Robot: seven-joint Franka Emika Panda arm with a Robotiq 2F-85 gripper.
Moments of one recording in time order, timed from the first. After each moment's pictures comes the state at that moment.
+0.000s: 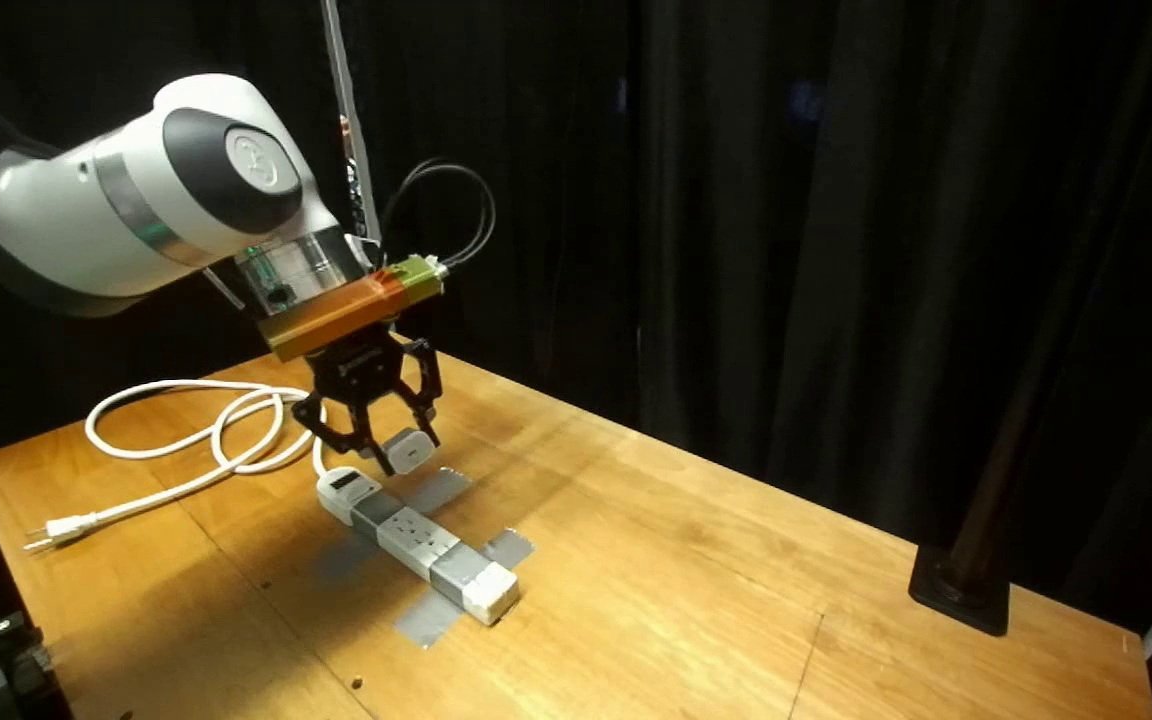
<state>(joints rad) 0.15 0.18 -0.11 -2.42 -0.80 2.62 -0.60</state>
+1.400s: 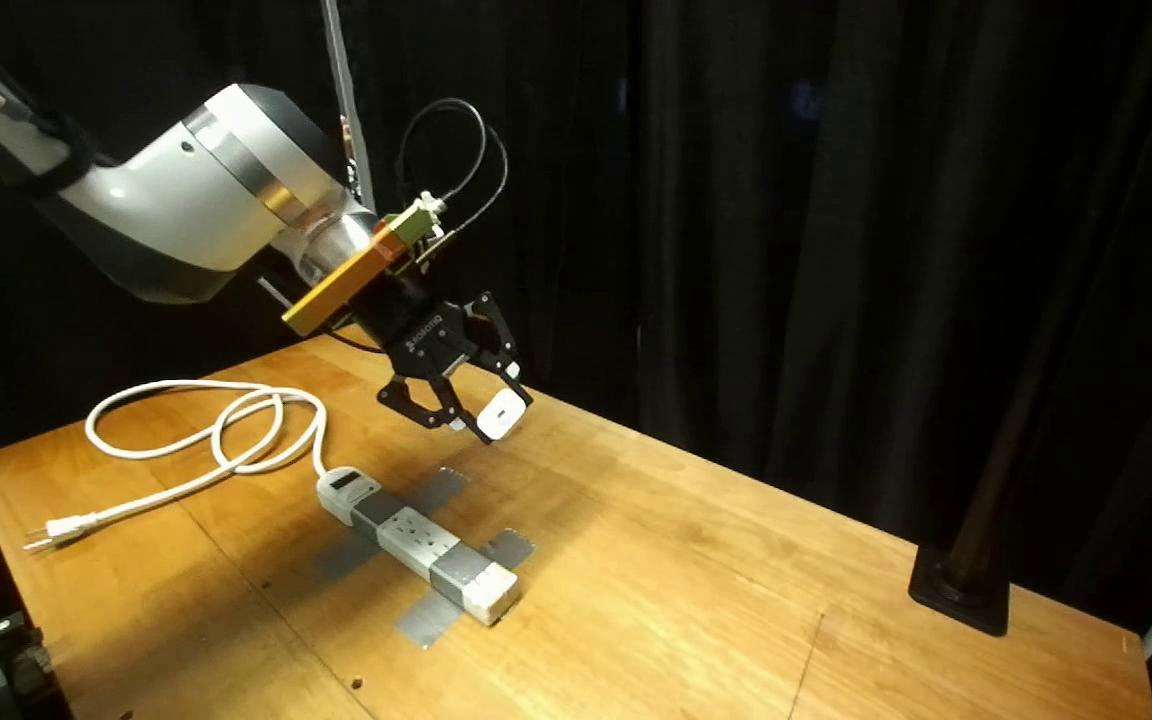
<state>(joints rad) 0.12 0.29 -0.03 -2.21 -1.23 2.15 0.07</state>
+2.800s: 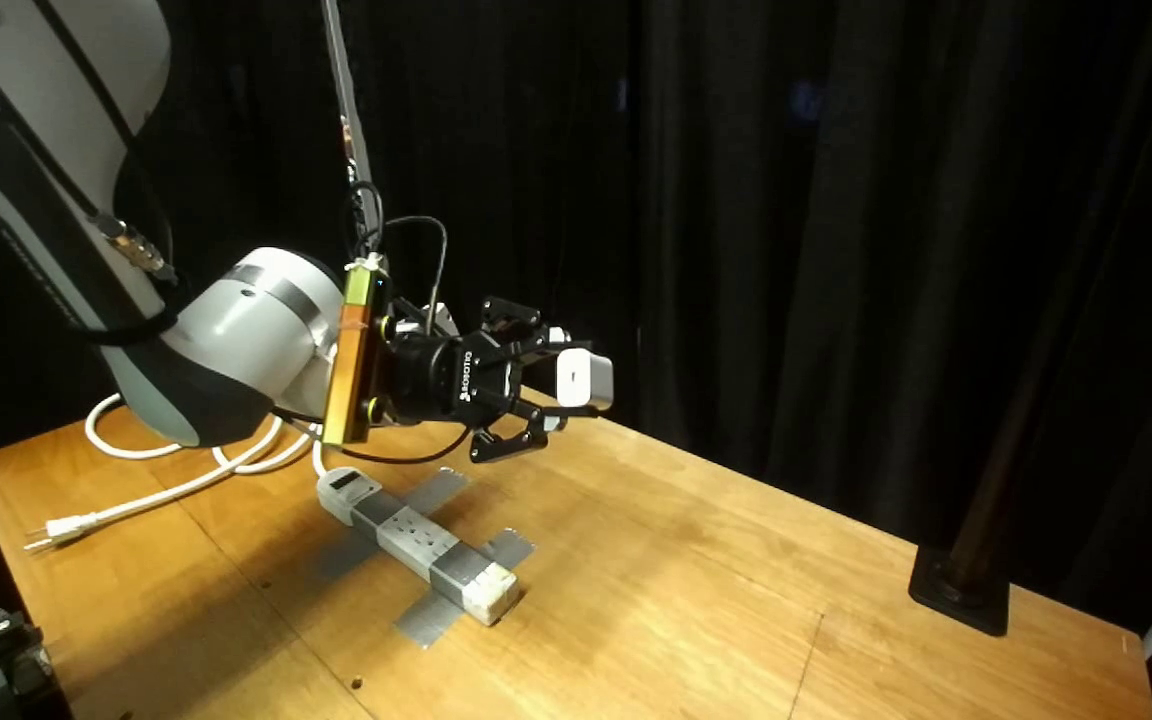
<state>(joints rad) 0.11 0.57 0.02 -2.19 -1.81 1.43 0.61</state>
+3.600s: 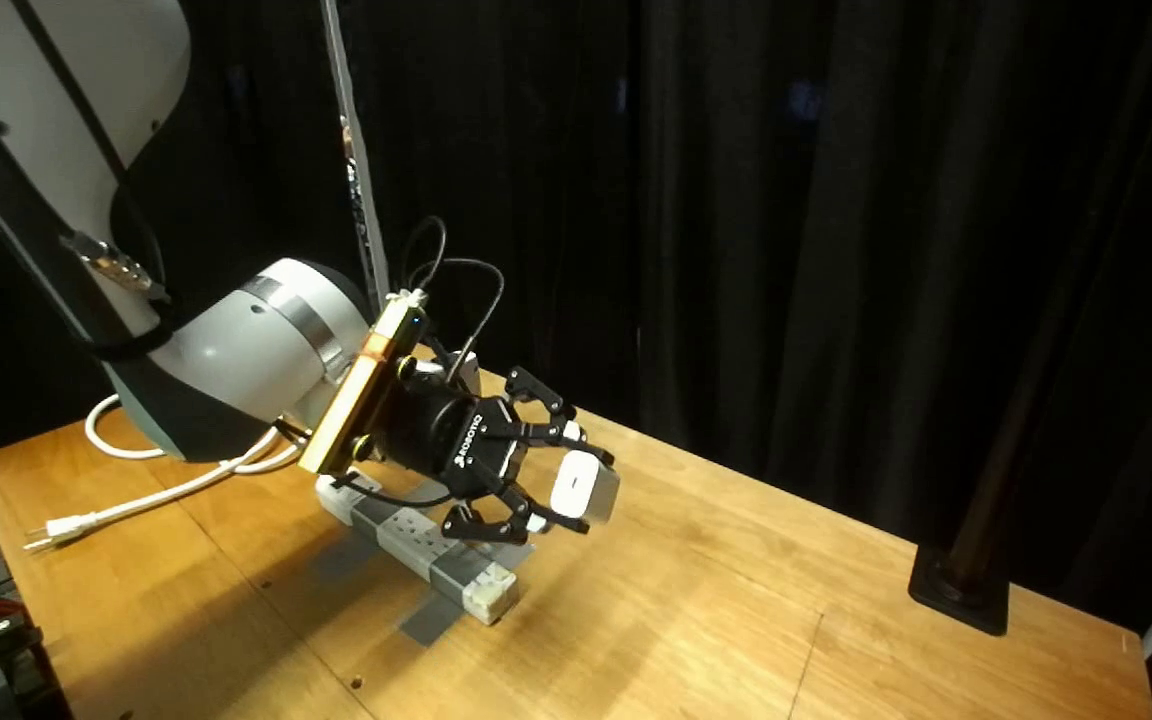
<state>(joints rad) 0.00 0.58 0.05 -2.20 -1.66 1.53 0.41</state>
